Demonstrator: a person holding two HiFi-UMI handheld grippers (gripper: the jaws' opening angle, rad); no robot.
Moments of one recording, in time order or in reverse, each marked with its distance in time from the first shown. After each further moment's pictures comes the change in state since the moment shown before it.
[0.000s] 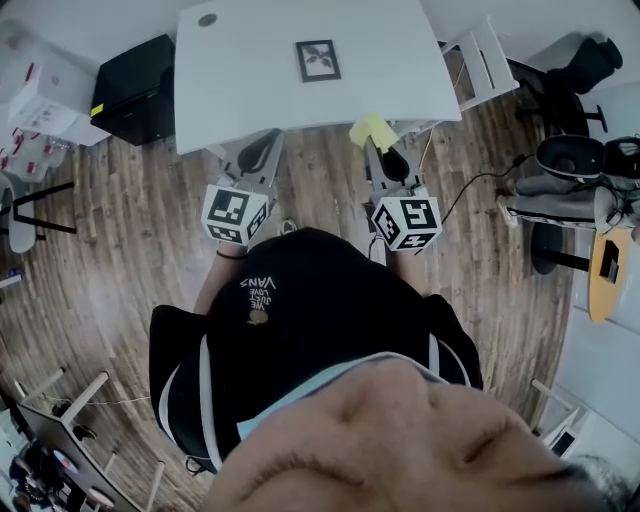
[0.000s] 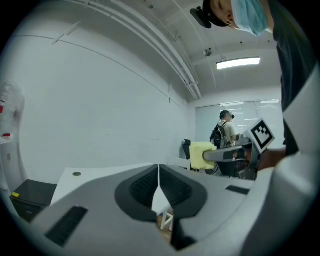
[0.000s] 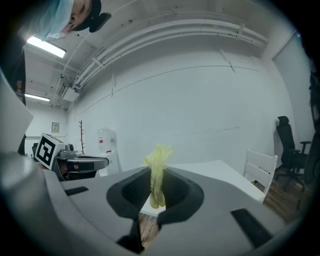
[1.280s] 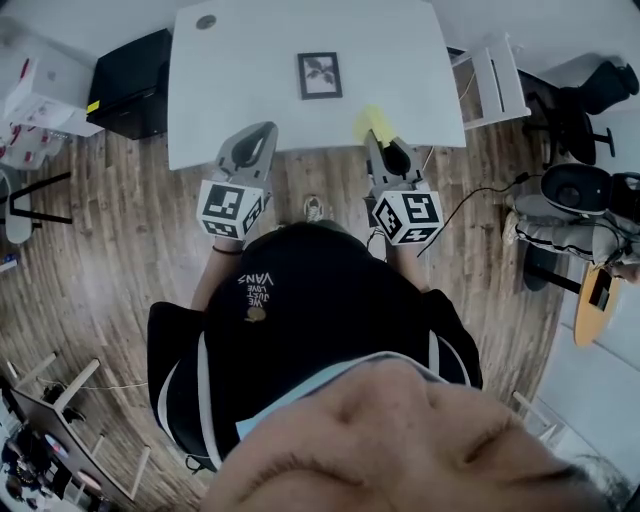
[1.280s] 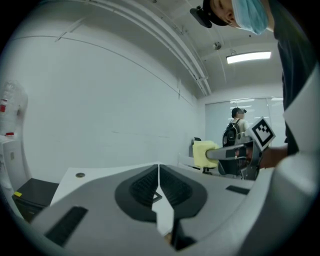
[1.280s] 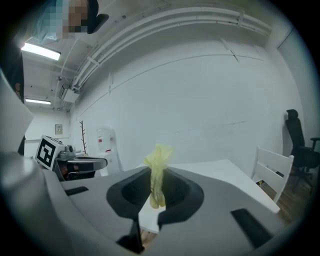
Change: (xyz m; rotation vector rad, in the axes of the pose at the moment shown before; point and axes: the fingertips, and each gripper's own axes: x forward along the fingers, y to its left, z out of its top) left arm 0.077 0.054 0.002 -0.021 0.035 0.083; right arm 0.087 -0.060 0.012 0.022 0.041 0.057
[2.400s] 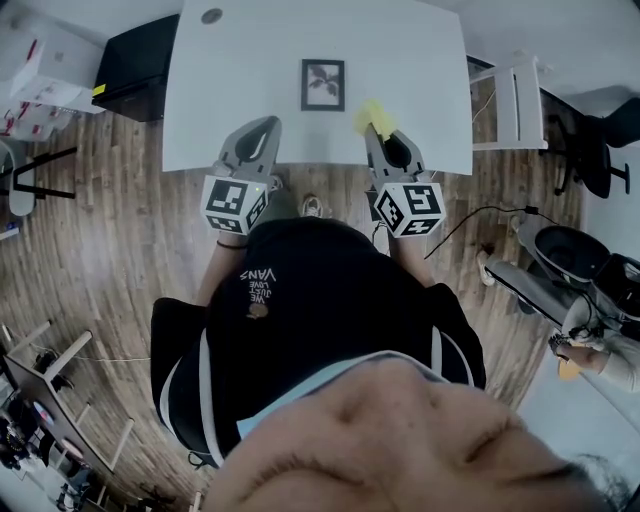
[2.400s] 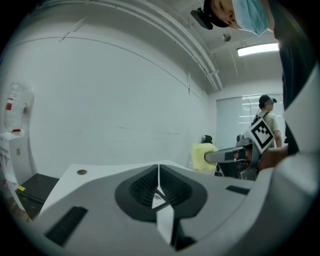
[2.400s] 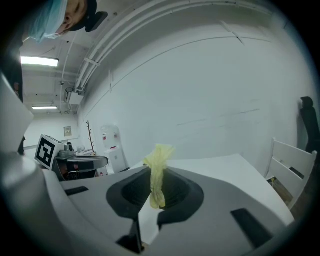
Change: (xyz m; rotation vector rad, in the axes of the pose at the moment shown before) left arm 0.061 0.011 -0.011 -0.035 0.028 0.108; right arm 0.061 -0.053 -0.014 0.022 0.060 0.119
